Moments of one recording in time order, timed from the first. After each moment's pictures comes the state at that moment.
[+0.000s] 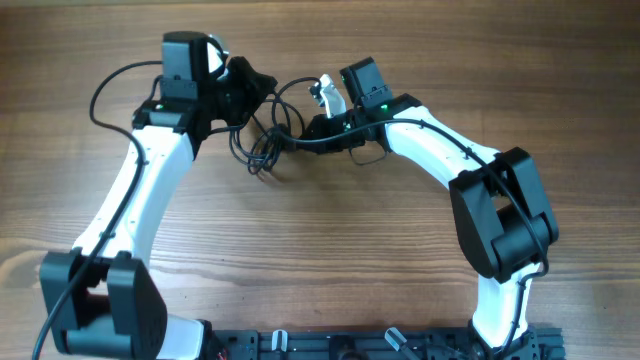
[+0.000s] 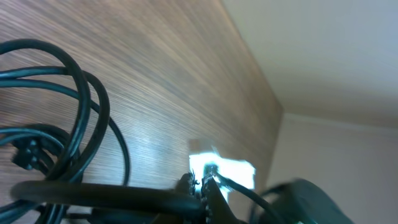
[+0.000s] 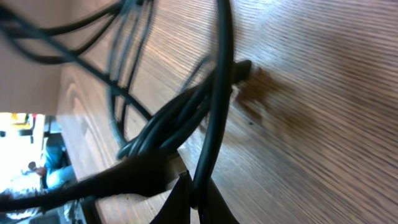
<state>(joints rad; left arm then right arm) -0.11 1.62 1.25 -0.36 0.54 -0.95 0.48 2.06 1.41 -0.38 -0.71 0.31</state>
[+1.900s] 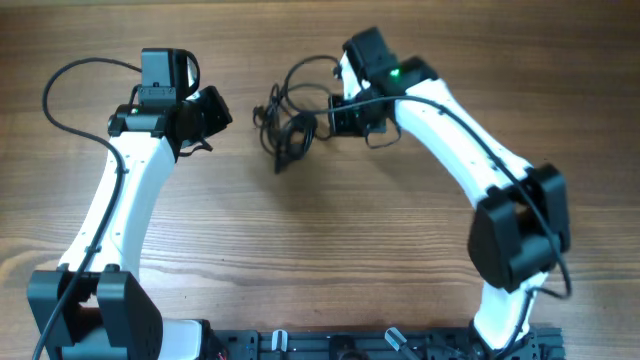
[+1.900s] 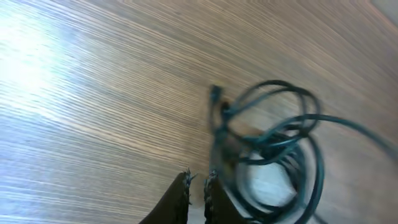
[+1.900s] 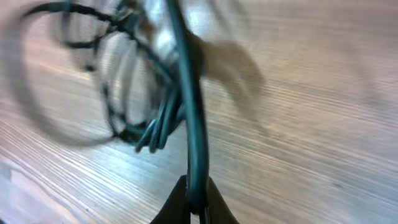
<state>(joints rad) -0.04 1.58 1.25 -0.68 0.11 -0.50 0.47 1.98 1.72 -0.94 -0.29 0.36</state>
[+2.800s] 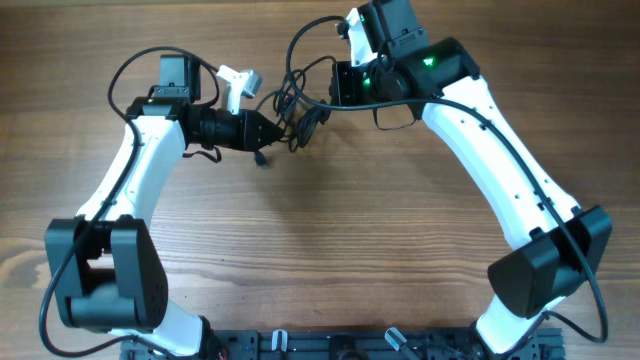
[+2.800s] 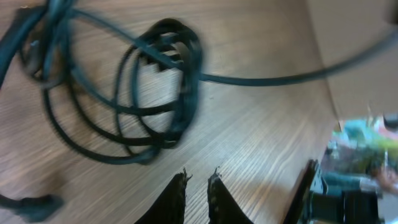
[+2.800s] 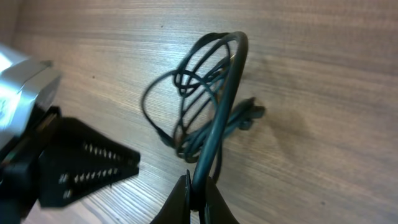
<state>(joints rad) -0.03 1.73 1.25 -0.74 0.89 0.19 0.47 1.87 1.83 -0.94 -0.28 0.36</state>
